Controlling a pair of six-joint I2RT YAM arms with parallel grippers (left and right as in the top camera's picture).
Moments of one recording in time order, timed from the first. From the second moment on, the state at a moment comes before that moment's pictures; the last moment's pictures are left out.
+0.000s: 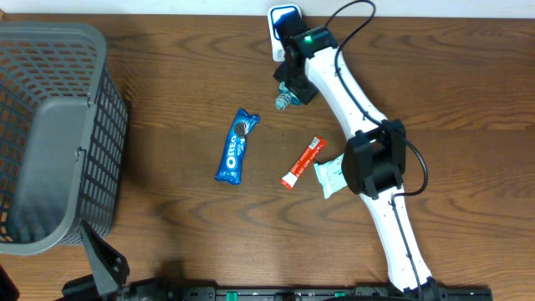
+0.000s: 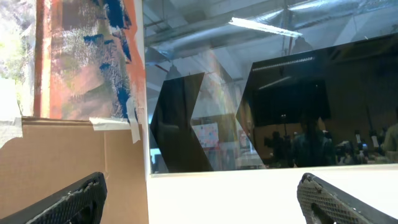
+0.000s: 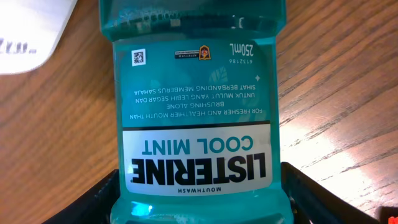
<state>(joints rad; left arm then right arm) 0.18 0.00 0.86 -0.27 -0.05 0.14 0.45 2.61 2.51 -1.24 0.07 1.16</state>
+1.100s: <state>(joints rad) 0.18 0.00 0.84 -0.26 -0.05 0.14 0.57 2.61 2.42 -1.48 -0.03 1.06</state>
